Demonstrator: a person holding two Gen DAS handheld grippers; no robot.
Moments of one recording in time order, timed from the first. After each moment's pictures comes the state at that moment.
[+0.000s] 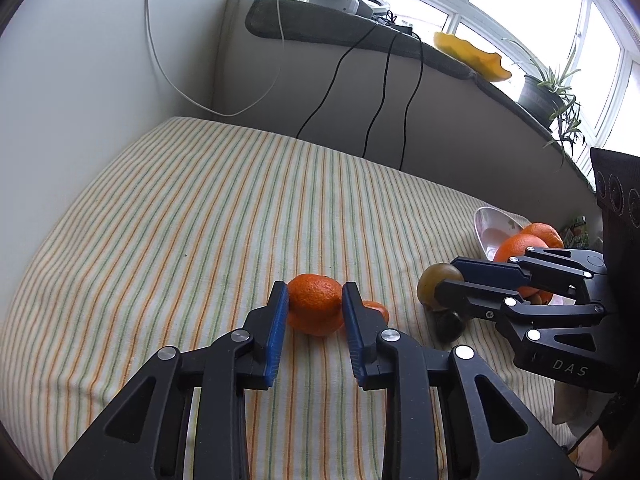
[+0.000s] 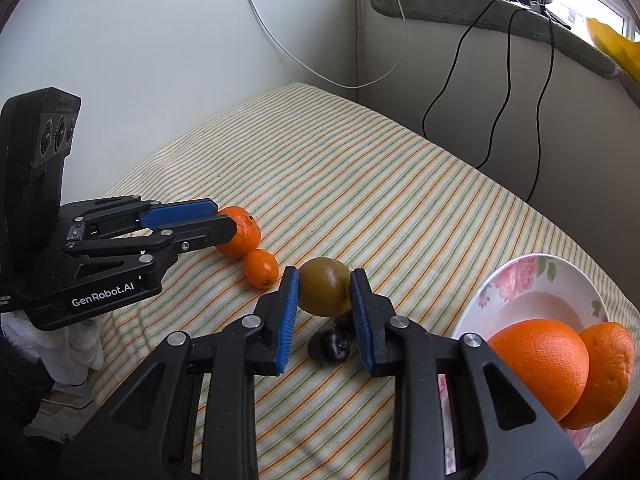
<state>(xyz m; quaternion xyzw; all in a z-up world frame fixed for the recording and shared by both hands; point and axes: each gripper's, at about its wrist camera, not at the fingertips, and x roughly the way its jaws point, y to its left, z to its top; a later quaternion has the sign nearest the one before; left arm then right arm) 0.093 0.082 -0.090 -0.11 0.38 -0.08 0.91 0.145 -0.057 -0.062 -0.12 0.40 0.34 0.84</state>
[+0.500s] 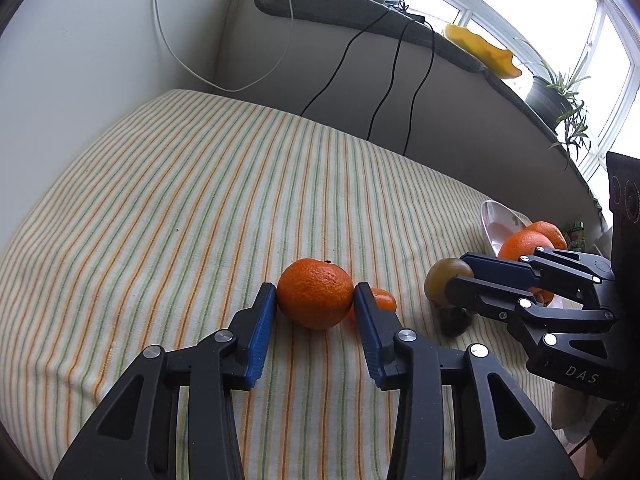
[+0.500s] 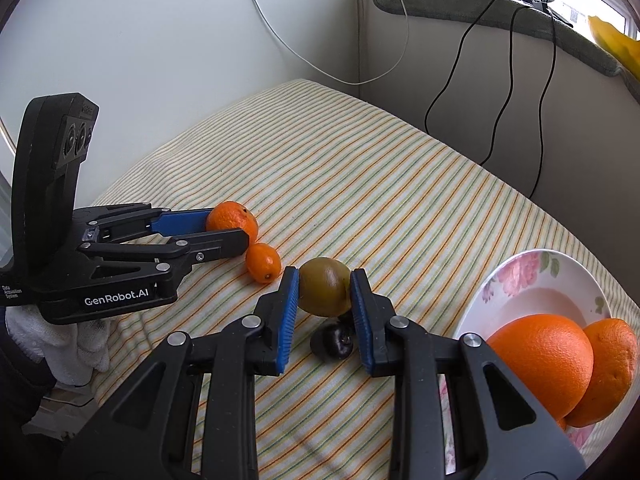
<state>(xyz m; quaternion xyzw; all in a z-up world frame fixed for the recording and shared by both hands) 0.098 0.082 -0.103 -0.14 0.41 -0.08 0.90 0.143 -0.056 -0.065 -0.13 0.40 0.35 0.84</state>
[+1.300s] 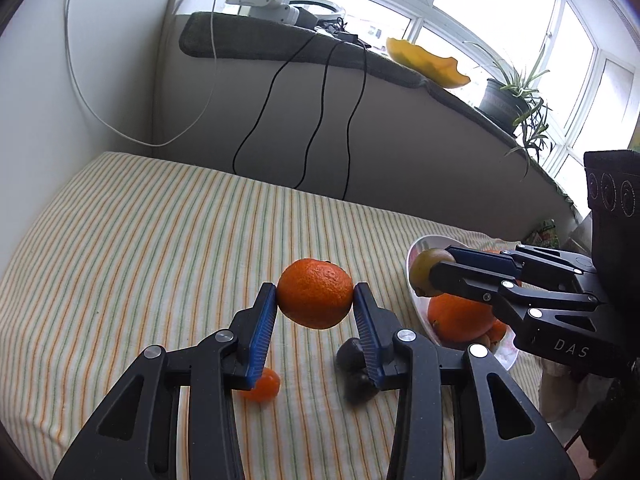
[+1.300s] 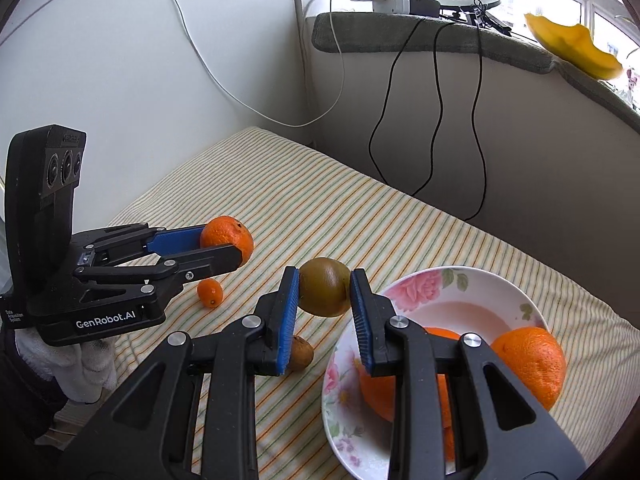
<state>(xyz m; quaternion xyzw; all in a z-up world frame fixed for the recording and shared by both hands) 0.127 0.025 -0.062 -0.12 0.36 -0.15 0.91 0.159 -0.127 -0.027 -0.07 0.37 0.31 0.87</state>
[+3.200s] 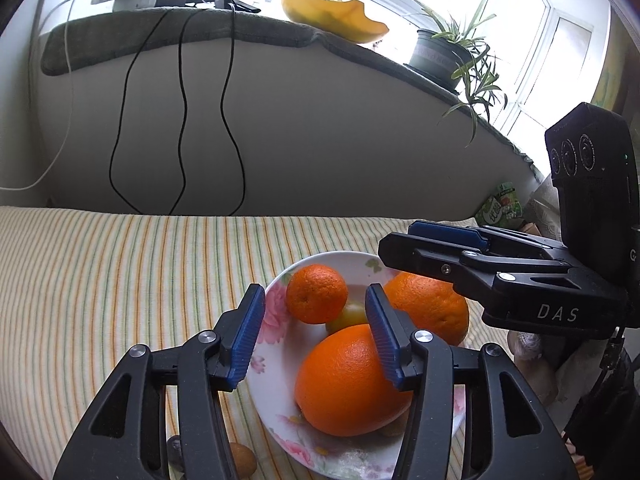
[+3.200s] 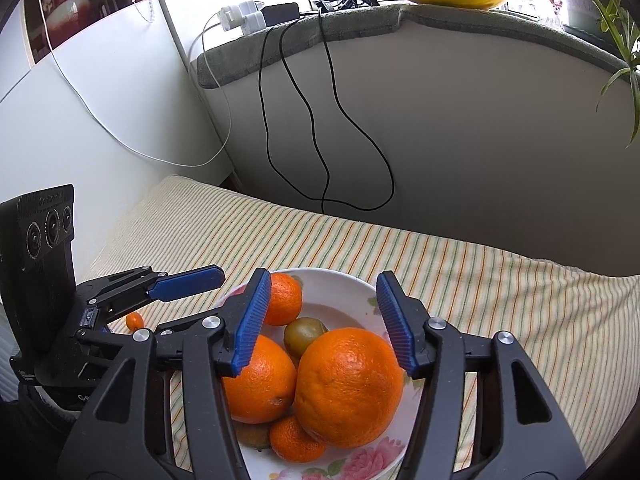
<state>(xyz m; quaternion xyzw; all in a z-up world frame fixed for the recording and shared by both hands) 0.180 -0.091 -0.058 -0.07 0.38 -0.25 0.89 0.217 -0.236 -0.029 0.03 0.39 0.23 0.89</state>
